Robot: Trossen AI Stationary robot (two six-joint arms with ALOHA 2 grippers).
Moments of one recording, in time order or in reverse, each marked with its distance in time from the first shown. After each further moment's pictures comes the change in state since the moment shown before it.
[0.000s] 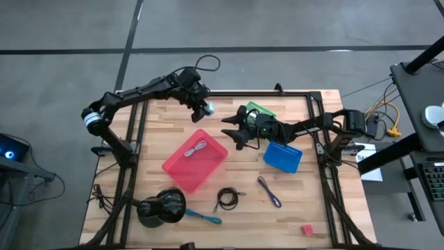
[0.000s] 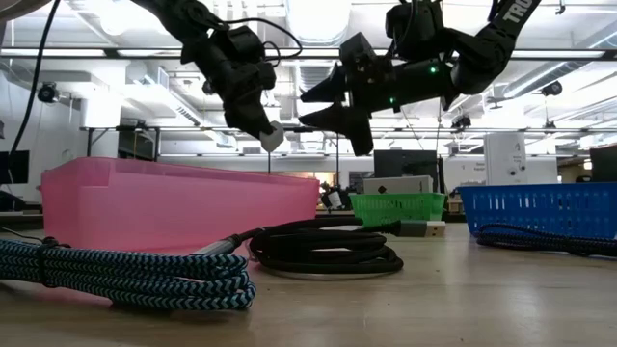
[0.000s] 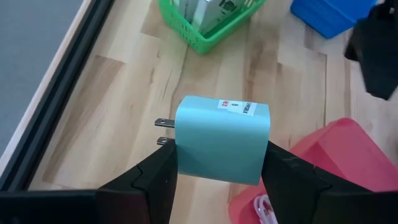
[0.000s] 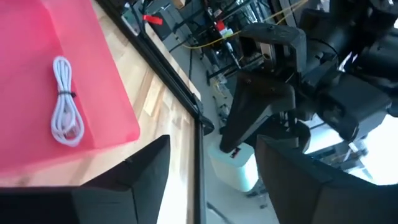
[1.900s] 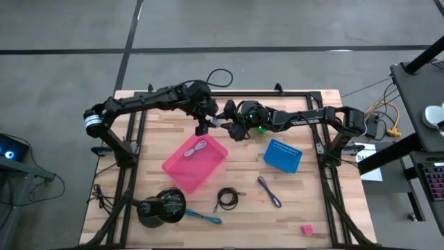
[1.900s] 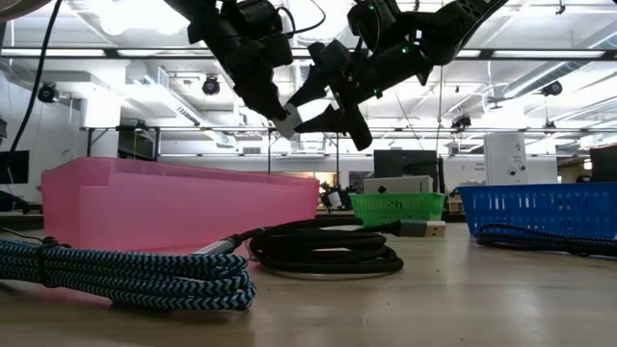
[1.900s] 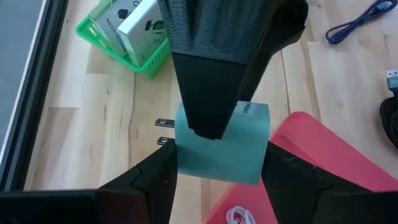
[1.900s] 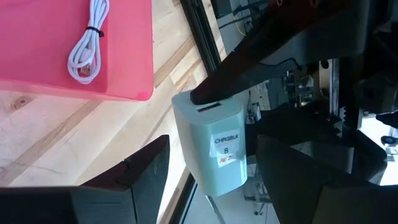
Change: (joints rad) left arm -0.203 -0.001 0.040 -0.008 -0.087 0.080; right arm -0.068 0.008 0.279 -0.540 -0.097 -0.283
